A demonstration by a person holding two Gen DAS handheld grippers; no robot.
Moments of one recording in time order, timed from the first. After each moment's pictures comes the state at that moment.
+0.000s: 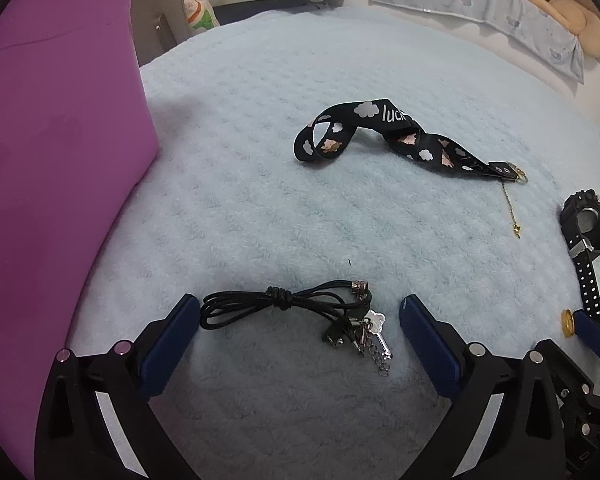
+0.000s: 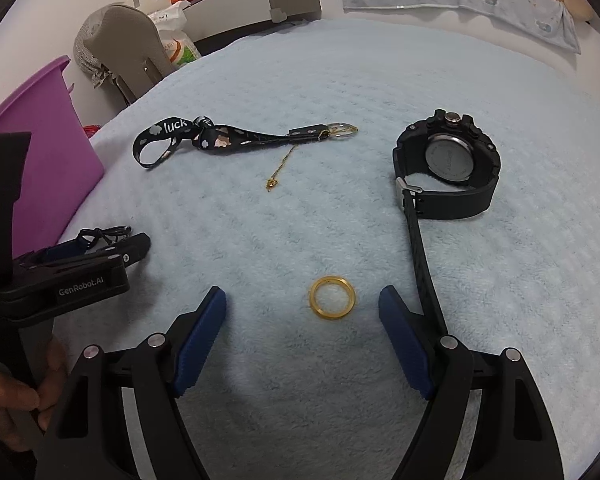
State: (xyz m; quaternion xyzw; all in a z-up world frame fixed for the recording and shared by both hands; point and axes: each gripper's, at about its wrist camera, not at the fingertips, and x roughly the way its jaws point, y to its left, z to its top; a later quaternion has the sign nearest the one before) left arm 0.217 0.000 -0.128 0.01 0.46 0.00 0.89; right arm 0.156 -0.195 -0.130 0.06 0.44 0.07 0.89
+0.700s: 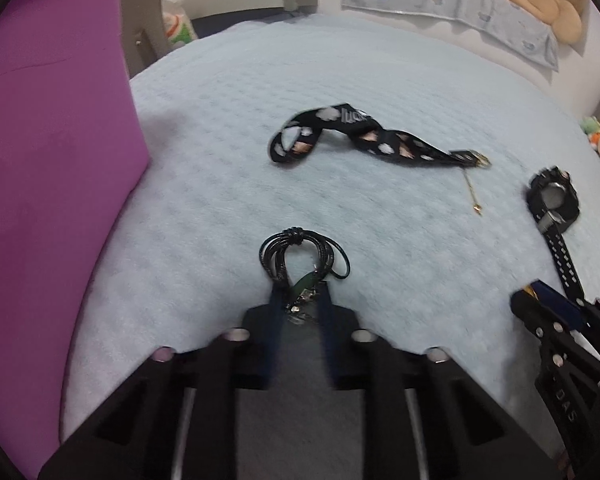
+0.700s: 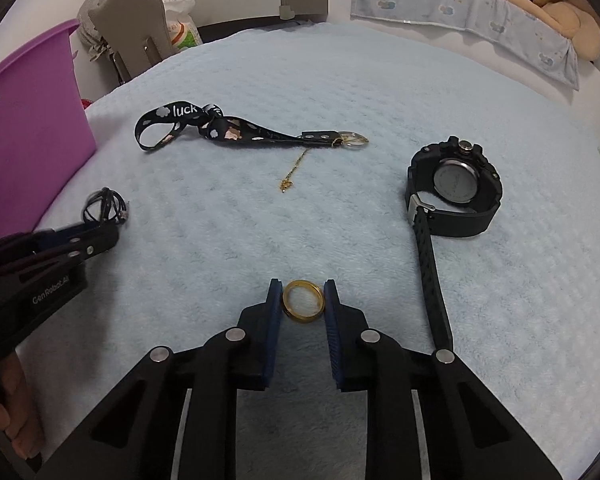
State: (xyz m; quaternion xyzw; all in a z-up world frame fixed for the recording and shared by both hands) left arm 0.186 -0.005 -0.114 0.03 0.45 -0.04 0.89; right arm 0.155 -0.169 -0.123 0.00 0.44 0.04 0.90
